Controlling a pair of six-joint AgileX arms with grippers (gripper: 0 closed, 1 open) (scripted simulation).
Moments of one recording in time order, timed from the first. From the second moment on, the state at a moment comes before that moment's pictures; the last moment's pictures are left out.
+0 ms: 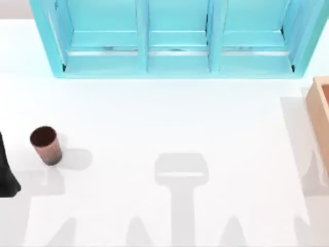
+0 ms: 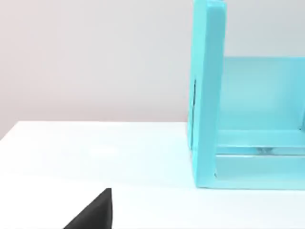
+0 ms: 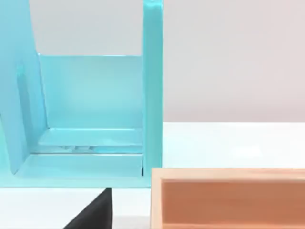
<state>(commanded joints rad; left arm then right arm) 0.00 0.00 0.00 0.00 0.00 0.00 0.00 0.00 0.00 0.00 0.00 0.00</state>
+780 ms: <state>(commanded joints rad) -0.09 0.67 0.60 -0.49 0.00 -0.08 0.00 0.00 0.00 0.00 0.00 0.00</state>
